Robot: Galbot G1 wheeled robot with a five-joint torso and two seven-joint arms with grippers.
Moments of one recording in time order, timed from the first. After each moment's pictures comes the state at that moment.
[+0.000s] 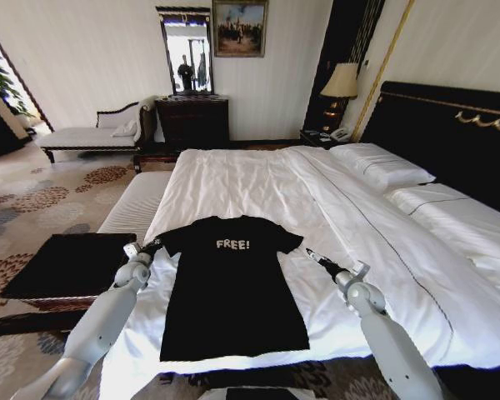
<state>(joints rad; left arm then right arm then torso) 0.84 -0.98 -0.29 -1.31 -0.90 0.17 -0.17 -1.08 1.10 0.57 1.49 0.97 -0.36 -0.03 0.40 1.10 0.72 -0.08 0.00</state>
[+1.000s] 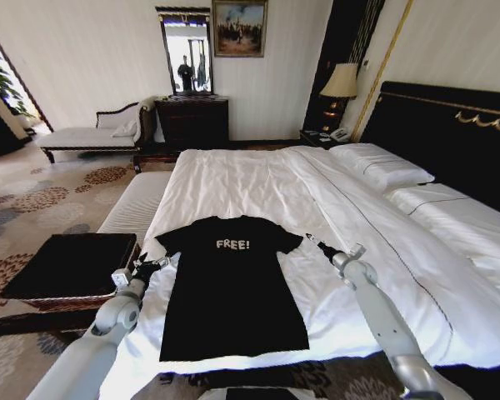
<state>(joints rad) 1.37 -0.97 -0.49 -1.88 -0.78 0.15 -0.21 -0.67 1.13 0.45 1.05 1.20 -0.43 -0.03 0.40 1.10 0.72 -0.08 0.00</state>
